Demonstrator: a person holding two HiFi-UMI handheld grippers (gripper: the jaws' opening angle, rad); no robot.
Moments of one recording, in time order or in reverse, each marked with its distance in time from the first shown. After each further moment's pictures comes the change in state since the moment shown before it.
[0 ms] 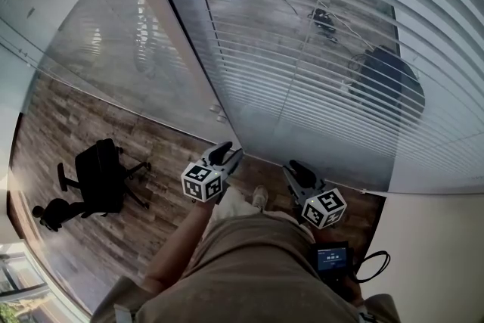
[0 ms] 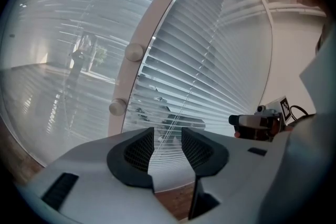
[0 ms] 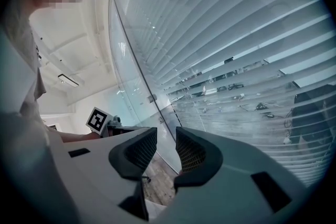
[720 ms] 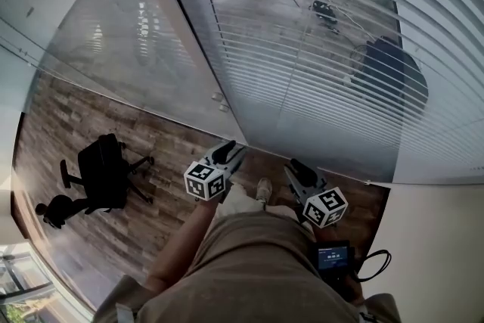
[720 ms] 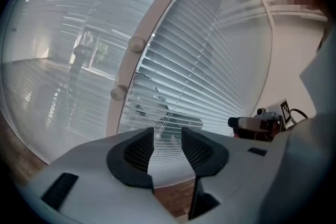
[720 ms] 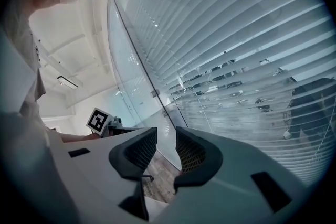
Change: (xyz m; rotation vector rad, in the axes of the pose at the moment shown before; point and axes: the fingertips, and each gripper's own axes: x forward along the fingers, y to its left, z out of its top) left arm -0.012 -0.010 -0.020 -0.034 0.012 -0.014; right arm -0.011 0.016 -0.018 0.029 0.007 -0.008
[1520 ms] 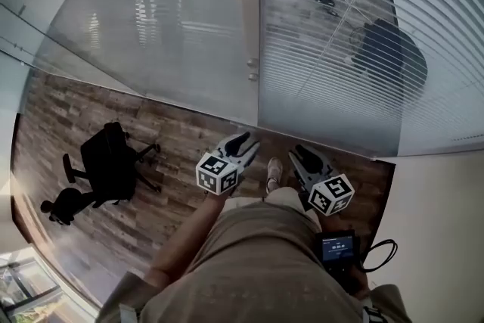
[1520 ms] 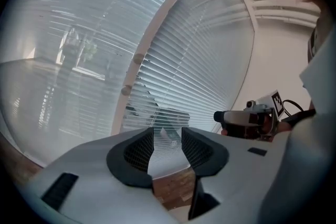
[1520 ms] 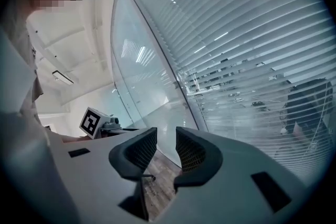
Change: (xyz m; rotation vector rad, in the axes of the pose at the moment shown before) left arm -0.107 -0.002 -0.037 0.073 0.030 -0.126; right arm 0.019 0.120 -0.043 -0.014 0.000 -0.059
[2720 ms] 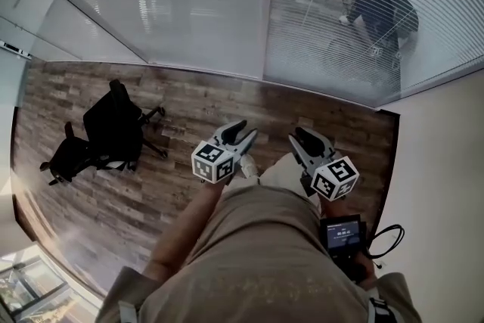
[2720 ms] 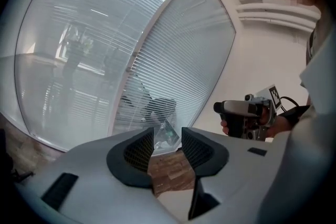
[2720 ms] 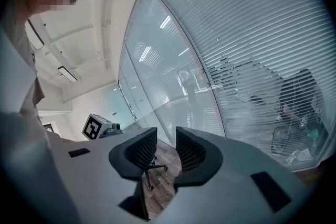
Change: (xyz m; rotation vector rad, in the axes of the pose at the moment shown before) left arm -0.228 -0.106 -0.189 -0.004 0.035 -0.054; right arm -0.138 0.225 -0.156 0.003 -0.011 -0.022
